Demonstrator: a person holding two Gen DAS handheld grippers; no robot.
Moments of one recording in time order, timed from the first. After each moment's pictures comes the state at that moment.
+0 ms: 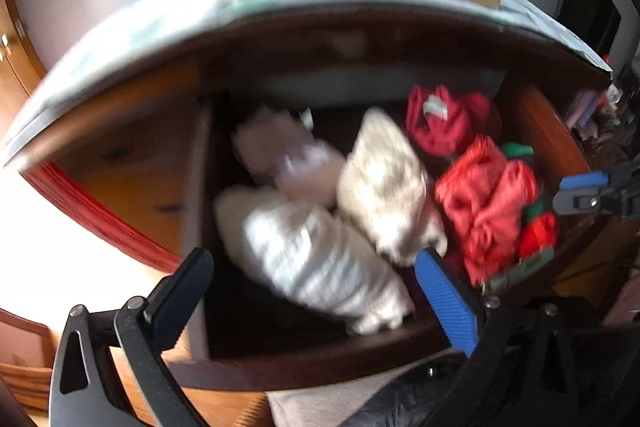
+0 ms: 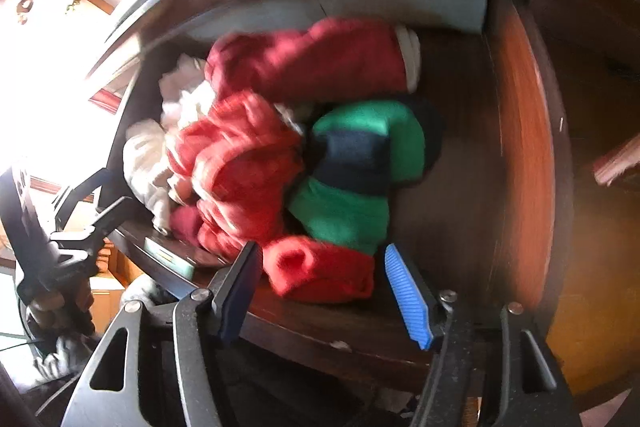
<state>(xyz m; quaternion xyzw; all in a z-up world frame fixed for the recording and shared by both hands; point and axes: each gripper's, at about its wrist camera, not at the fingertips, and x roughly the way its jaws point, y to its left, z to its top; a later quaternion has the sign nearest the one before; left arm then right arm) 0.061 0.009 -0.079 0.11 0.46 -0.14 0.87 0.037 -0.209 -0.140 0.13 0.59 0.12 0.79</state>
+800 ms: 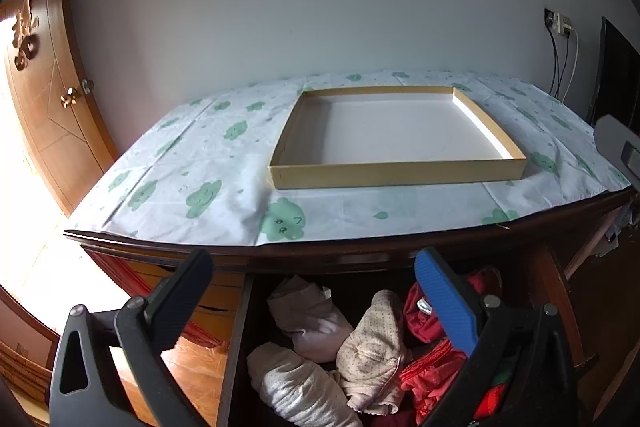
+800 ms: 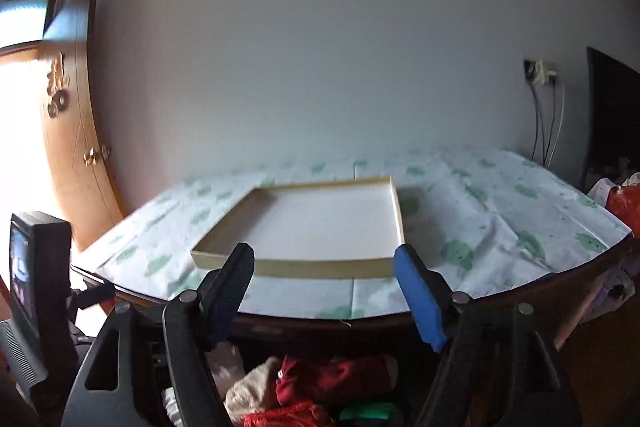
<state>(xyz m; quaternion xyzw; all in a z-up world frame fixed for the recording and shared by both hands) 0.088 -0.029 0.027 0.08 0.32 -0.04 0.94 0.003 -0.165 0.037 0.08 0.15 -0.02 0.99</state>
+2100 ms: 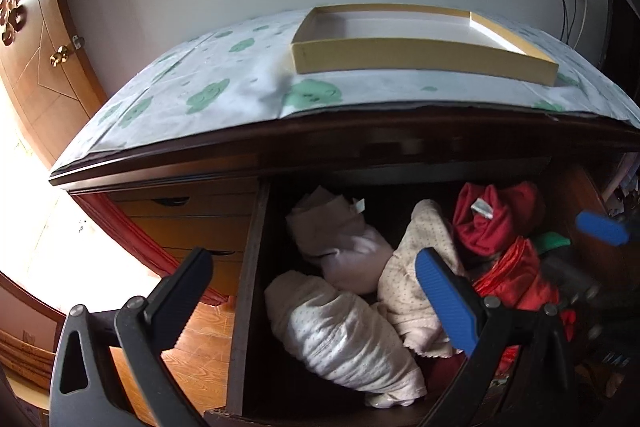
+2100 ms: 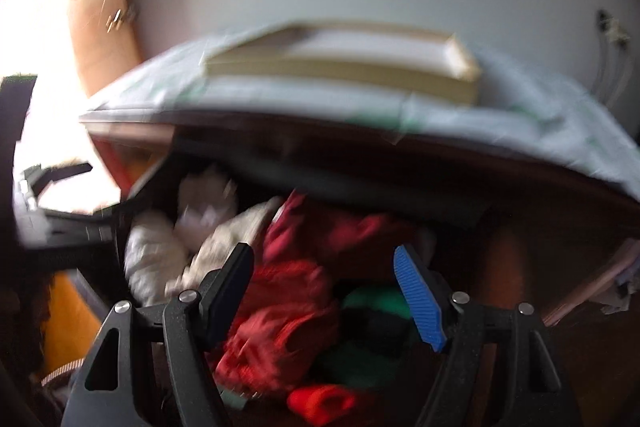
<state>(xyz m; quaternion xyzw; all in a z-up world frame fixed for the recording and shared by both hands) 0.083 0.011 -0.055 0.09 0.40 -0.04 0.91 0.025 -0.139 -0.089 0.00 0.38 0.08 0.92</state>
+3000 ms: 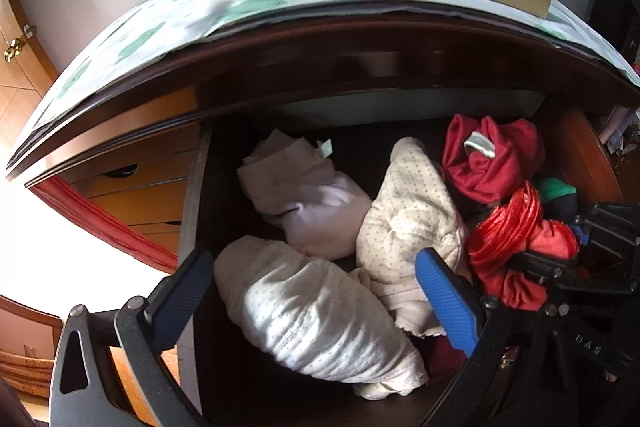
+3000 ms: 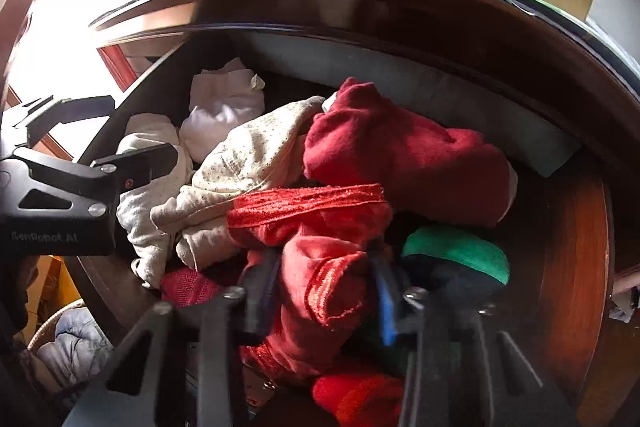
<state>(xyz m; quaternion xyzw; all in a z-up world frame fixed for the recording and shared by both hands) 0.109 -0.004 -0.102 0.11 0.48 -0.09 0.87 0.050 -0.112 -0.151 -0.03 0.49 0.14 0.86</state>
